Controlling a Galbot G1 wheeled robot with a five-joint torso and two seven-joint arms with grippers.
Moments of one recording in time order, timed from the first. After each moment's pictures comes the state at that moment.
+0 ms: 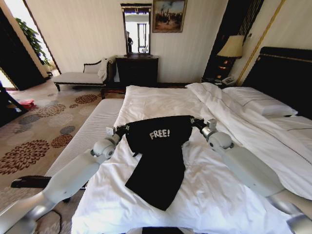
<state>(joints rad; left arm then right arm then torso) 0.45 -0.92 0.26 -1.55 -0.86 0.22 -0.25 -0.51 0.80 -0.10 1.44 0.71 -0.17 0.08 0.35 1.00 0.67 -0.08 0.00</state>
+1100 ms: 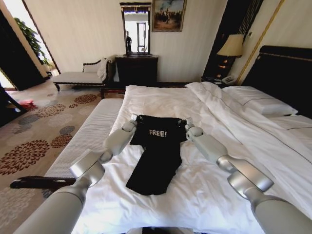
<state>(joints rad) 0.05 -1.45 0.36 -0.52 -0.59 0.02 -0.05 -0.14 1.19 -0.32 0.66 0.59 -0.05 0.02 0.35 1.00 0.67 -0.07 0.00</state>
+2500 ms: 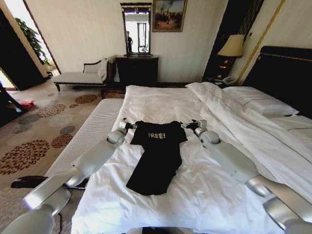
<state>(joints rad) 0.47 -0.94 0.25 -1.43 -0.66 0.21 -0.23 -0.56 0.79 -0.04 1.43 0.80 -0.18 0.20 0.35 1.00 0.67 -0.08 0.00</state>
